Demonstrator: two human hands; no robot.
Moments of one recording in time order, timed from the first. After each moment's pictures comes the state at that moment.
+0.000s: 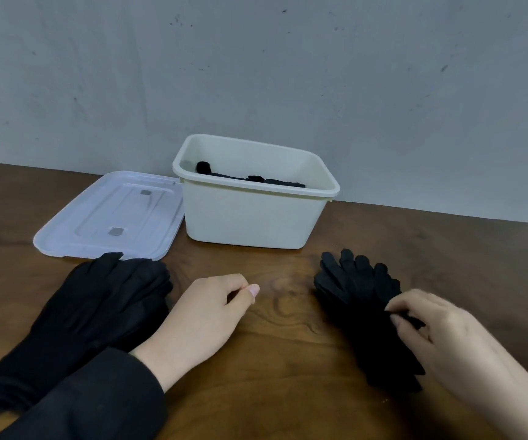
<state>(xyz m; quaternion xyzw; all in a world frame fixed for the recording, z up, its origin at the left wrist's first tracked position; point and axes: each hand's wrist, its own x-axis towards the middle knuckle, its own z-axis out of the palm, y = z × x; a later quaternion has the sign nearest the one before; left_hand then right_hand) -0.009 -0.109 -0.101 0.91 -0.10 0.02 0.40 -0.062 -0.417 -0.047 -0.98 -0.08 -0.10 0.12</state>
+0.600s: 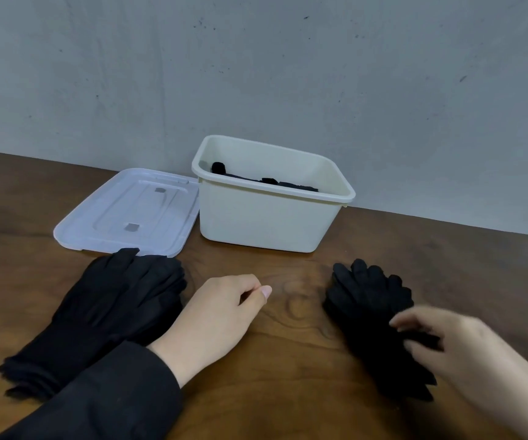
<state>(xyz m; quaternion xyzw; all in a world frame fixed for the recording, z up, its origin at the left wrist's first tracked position) -0.012 -0.105 -0.100 0.91 -0.11 0.03 0.40 -0.060 -0.414 -0.033 -0.99 -0.06 0.03 0.13</state>
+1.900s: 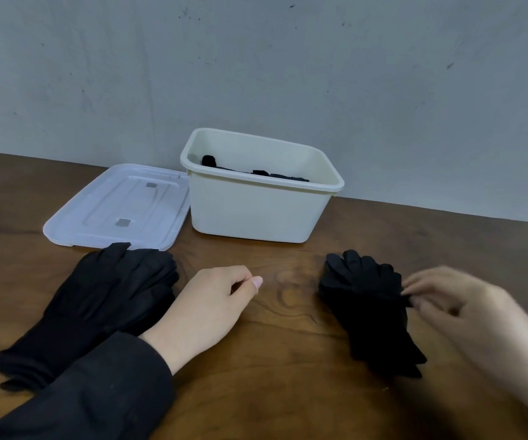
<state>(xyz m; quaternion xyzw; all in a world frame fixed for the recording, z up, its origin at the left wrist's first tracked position) -0.012 -0.106 -0.099 0.92 -0.11 0.02 0.38 -0.066 -0.424 -0.021 -0.97 -0.06 -0.14 0.16</state>
